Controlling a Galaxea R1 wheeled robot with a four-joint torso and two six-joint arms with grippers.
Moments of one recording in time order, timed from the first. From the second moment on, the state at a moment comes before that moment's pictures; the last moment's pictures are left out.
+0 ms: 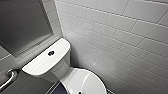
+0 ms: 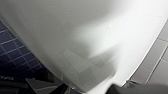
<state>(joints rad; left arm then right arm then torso) 0.81 2.90 -2.14 -0.89 0.10 -0.01 -1.63 2.81 -2.48 -0.31 0.24 0.31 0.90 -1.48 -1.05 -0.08</state>
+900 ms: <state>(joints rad) 0.79 2.84 -2.03 -0.95 0.09 -0.02 -1.63 2.82 -2.48 -0.31 0.24 0.31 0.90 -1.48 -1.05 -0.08</state>
